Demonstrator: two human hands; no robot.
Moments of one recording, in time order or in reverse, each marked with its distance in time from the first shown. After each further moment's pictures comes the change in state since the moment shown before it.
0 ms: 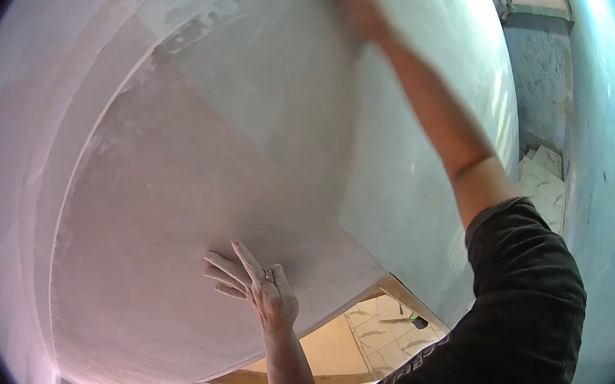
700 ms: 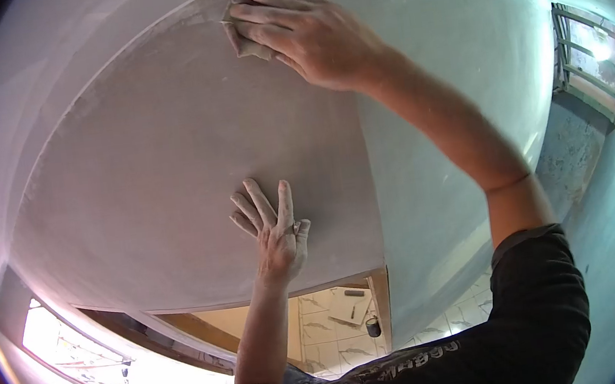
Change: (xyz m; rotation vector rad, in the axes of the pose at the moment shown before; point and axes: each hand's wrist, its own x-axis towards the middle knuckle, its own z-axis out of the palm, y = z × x) left_hand -0.018 -0.020 -0.004 -0.055 0.020 0.120; right_hand 0.013 -0.264 0.003 0.163 -0.045 -0.846
